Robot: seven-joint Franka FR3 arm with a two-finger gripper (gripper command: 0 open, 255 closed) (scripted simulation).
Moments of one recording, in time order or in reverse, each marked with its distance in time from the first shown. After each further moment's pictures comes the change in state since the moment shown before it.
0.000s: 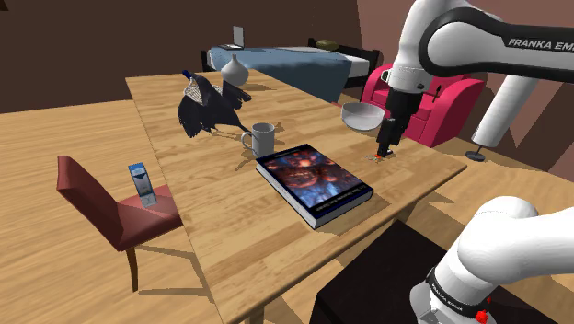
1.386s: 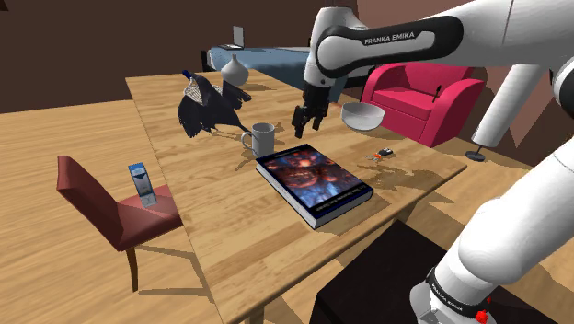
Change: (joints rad) arm 0.018 0.649 0.107 0.415 0.015 0.366 0.110
